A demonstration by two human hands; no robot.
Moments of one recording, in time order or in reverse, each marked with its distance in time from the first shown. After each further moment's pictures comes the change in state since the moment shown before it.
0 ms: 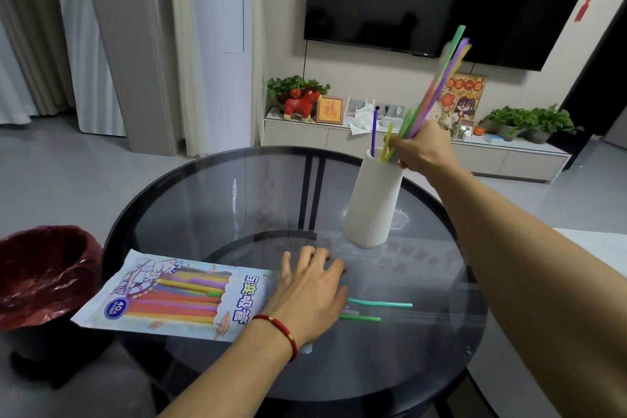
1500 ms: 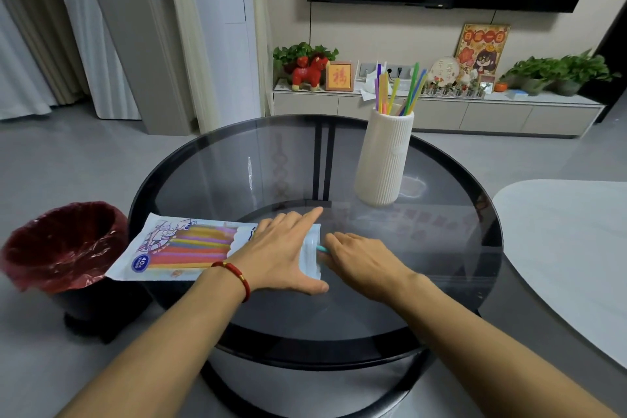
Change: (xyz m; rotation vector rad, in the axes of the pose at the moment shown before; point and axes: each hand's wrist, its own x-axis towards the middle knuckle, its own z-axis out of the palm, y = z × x) left_hand -0.026 -0.058 -0.024 -0.007 -0.205 0.043; right_hand -0.207 0.077 0.103 -0.515 -0.609 -0.679
